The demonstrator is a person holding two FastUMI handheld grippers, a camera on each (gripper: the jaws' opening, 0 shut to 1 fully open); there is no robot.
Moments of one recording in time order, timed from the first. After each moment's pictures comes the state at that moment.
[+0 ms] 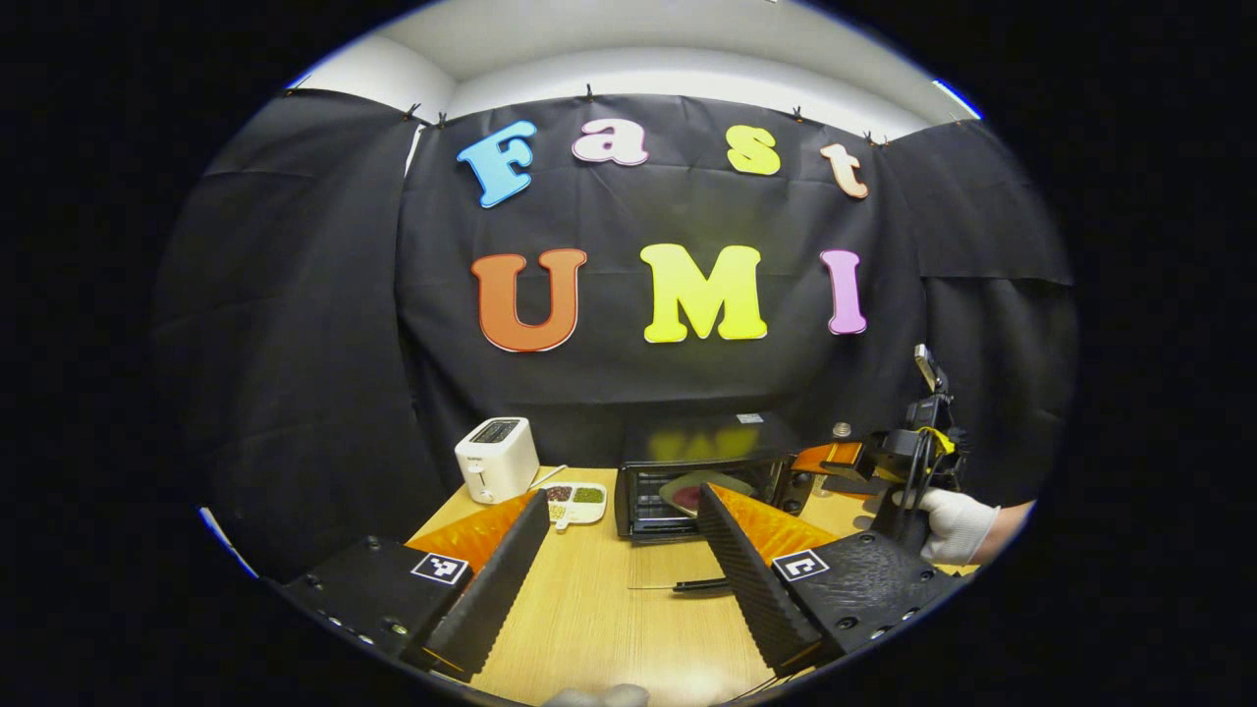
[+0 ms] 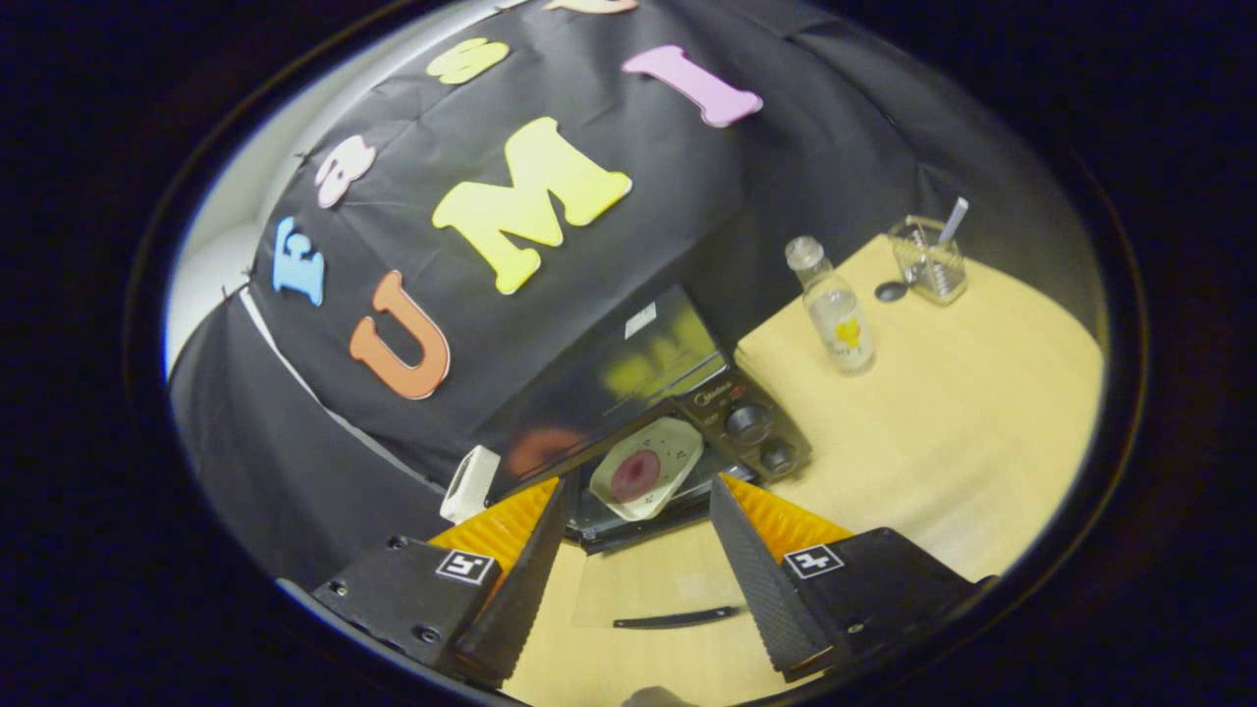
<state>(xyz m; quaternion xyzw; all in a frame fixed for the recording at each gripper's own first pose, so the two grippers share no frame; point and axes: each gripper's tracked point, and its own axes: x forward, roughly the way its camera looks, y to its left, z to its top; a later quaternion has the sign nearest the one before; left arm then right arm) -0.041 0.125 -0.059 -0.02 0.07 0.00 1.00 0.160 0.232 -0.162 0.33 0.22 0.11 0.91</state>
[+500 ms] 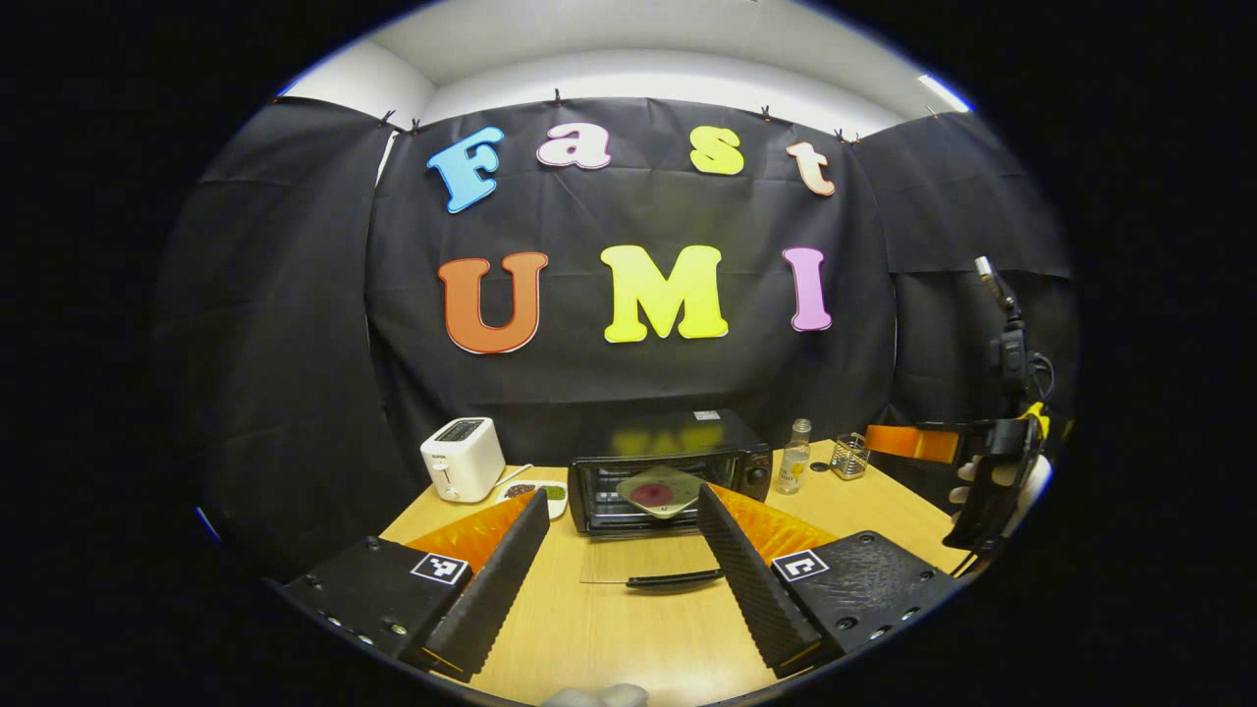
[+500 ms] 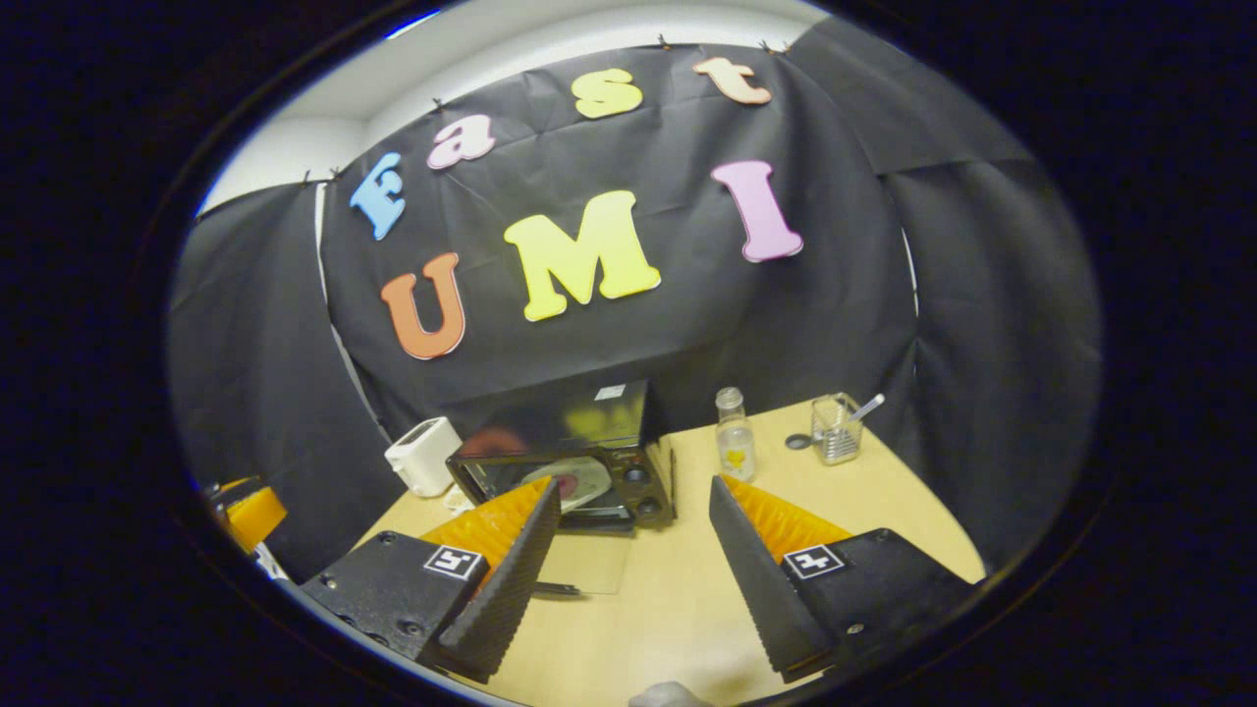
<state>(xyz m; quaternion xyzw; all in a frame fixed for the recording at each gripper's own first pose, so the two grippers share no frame) -0.052 0.052 -0.064 -0.01 0.07 -0.02 1.00 0.049 0.101 -0.105 0.13 0.12 0.10 0.98</state>
